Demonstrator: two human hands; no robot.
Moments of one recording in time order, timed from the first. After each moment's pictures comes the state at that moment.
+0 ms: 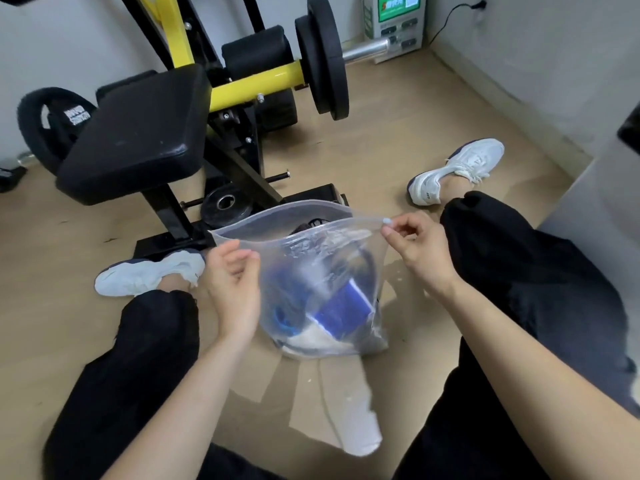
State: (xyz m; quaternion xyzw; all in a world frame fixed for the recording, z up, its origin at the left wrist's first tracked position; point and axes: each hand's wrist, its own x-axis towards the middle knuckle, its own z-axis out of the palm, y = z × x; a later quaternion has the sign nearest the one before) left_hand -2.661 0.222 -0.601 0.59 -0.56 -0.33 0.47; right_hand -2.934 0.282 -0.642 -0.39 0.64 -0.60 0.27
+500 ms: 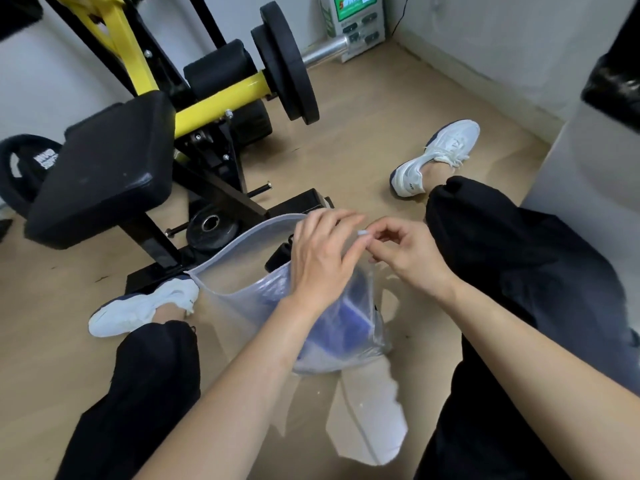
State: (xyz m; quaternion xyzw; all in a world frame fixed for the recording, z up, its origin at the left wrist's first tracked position) left_hand -2.784 0.222 -0.607 0.27 -0.92 -0.04 0.29; right_hand -2.926 0.303 -0.635 -0.42 0.54 -0.64 0.34
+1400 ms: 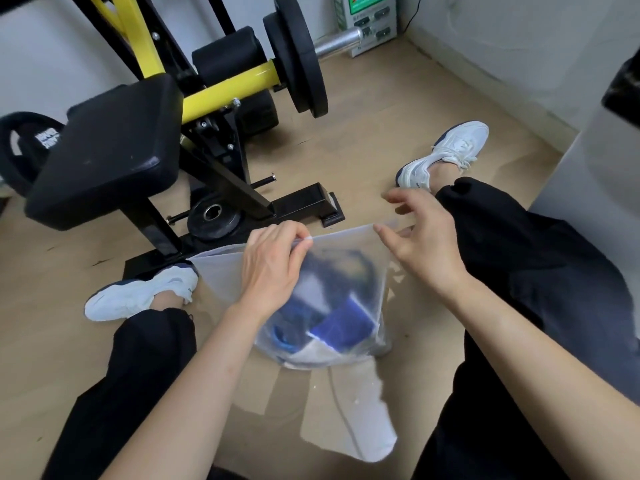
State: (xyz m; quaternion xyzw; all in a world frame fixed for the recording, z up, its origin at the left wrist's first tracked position) left_hand -2.710 0.185 -0.605 0.34 -0.91 -0.07 0.23; right_hand -2.928 0.303 -0.619 -0.47 0.68 -0.55 0.11
